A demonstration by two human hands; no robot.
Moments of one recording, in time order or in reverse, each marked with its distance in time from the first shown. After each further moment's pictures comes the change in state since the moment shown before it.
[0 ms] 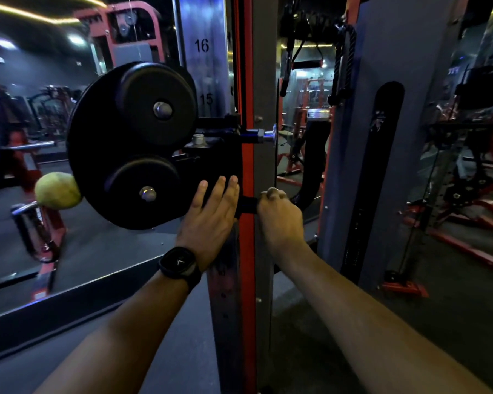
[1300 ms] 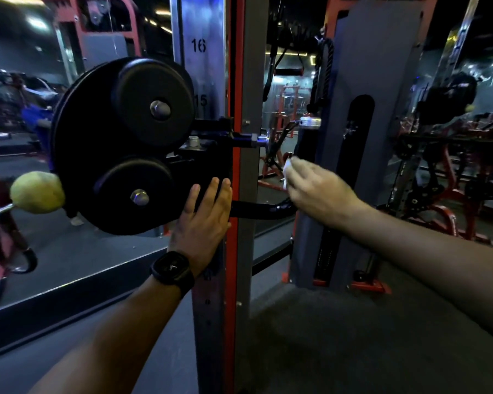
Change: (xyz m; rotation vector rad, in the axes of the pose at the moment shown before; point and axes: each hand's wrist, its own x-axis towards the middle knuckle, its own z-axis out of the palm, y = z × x) left_hand 0.002 0.007 0.007 -0.038 0.020 -0.057; right_hand 0.026 0.100 -0.033 -0.745 0.133 -0.675
